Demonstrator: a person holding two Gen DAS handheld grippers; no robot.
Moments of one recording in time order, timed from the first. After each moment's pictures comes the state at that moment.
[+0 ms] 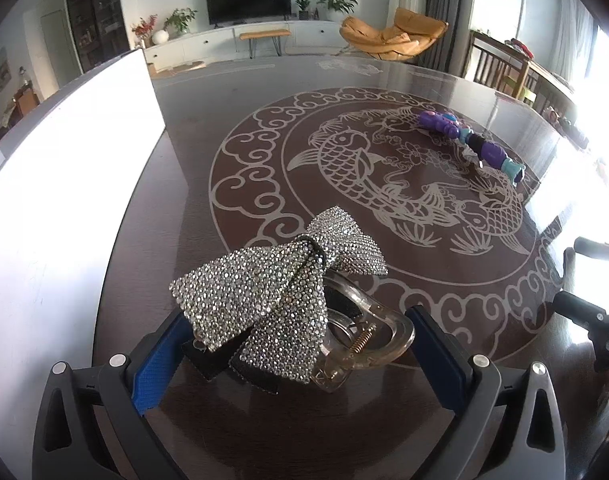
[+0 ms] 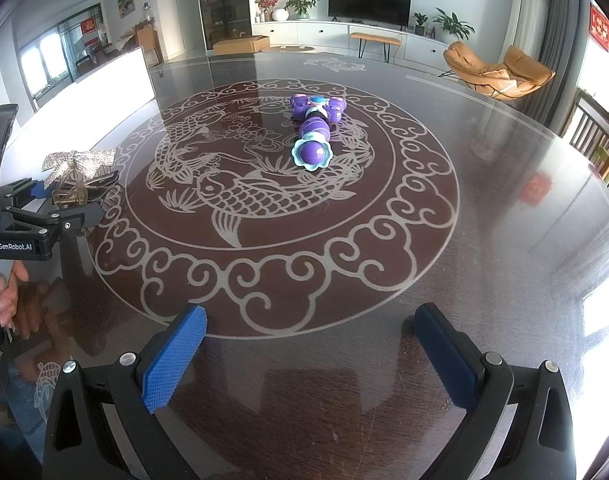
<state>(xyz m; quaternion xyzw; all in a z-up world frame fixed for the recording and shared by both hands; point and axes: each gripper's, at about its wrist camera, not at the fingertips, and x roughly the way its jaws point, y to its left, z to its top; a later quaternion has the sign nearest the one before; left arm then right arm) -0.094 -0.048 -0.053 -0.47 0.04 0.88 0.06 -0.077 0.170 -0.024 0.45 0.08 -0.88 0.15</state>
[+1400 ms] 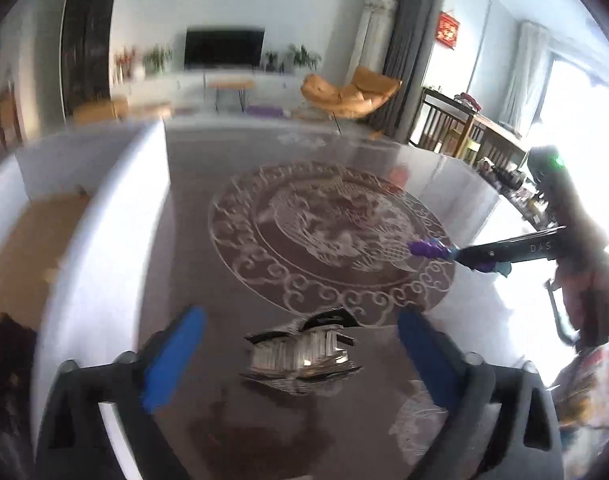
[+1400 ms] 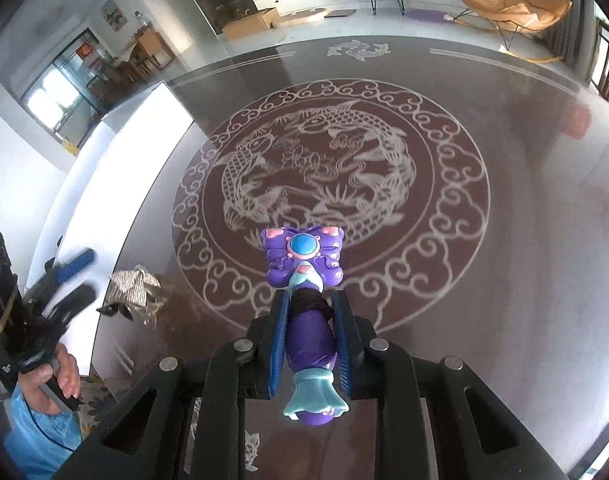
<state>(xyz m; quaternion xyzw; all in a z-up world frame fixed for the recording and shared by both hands) 0.006 -0.074 0.029 -0.36 -0.01 0.92 0.15 -0.104 0.169 0.031 0.54 -0.04 -0.81 0.21</state>
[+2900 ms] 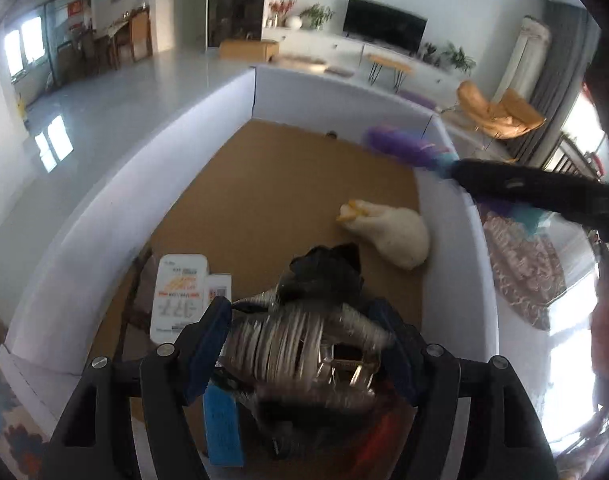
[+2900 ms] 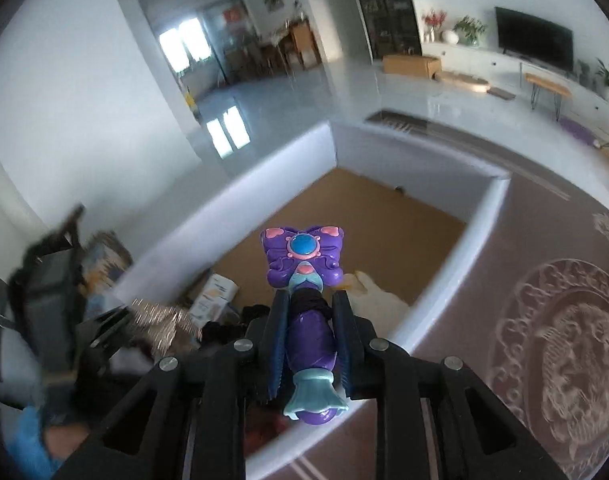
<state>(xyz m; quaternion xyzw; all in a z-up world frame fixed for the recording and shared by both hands) 0.047 -0.305 0.045 -0.44 -0.11 0.88 -0.09 -0.084 -0.215 0.110 0.45 0.08 -0.79 0.42</state>
